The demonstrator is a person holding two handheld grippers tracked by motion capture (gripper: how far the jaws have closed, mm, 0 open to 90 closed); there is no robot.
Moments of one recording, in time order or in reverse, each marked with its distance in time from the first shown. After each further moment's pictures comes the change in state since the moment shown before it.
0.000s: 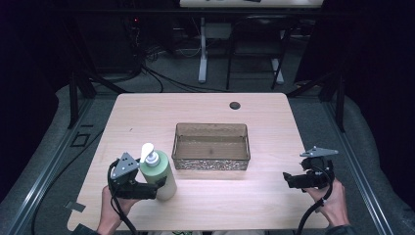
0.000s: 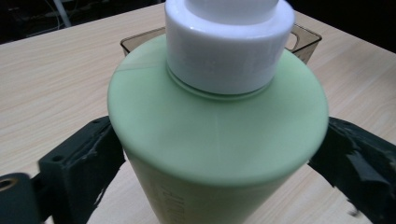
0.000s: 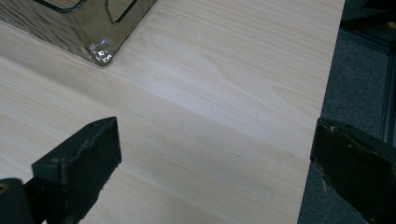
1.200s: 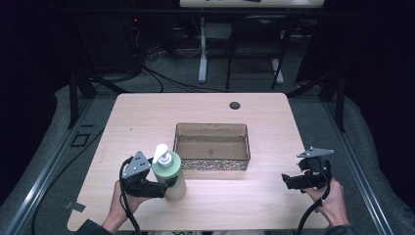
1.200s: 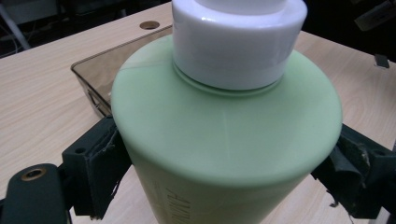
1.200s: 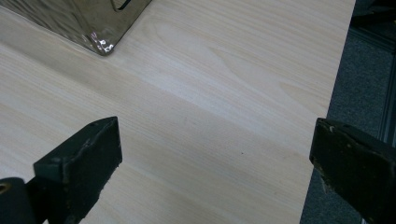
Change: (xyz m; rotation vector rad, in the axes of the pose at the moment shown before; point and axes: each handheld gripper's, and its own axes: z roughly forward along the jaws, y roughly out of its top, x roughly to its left) left arm -0.010 0.007 0.023 -0.024 -0.141 0.100; right arm 0.003 0.000 0.005 0.036 0.011 -0.025
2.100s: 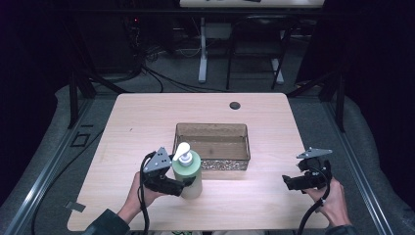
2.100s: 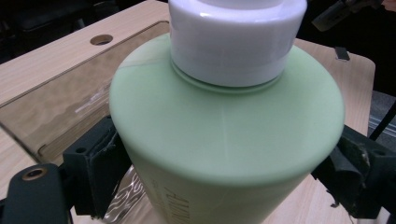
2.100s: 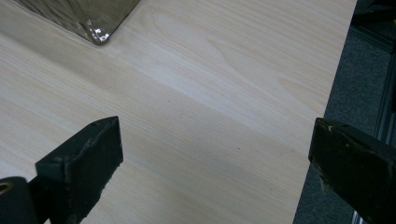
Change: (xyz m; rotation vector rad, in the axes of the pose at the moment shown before) left arm -0.015 0.021 0.039 0.006 -0.141 0.098; right arm -0.001 -0.001 0.002 0.021 -0.010 -0.031
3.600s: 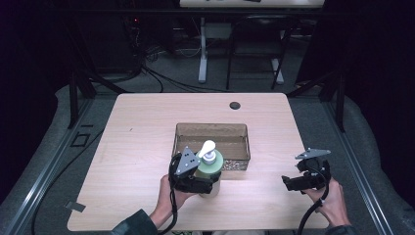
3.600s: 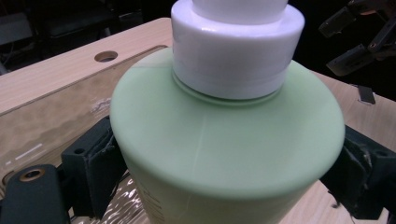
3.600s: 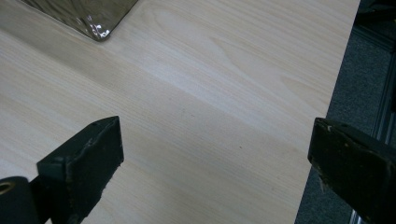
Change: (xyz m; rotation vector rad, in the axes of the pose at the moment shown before) left arm -0.042 0.025 0.049 -0.058 0.119 -0.069; right arm 0.002 0.000 0.002 0.011 -0.001 -0.008
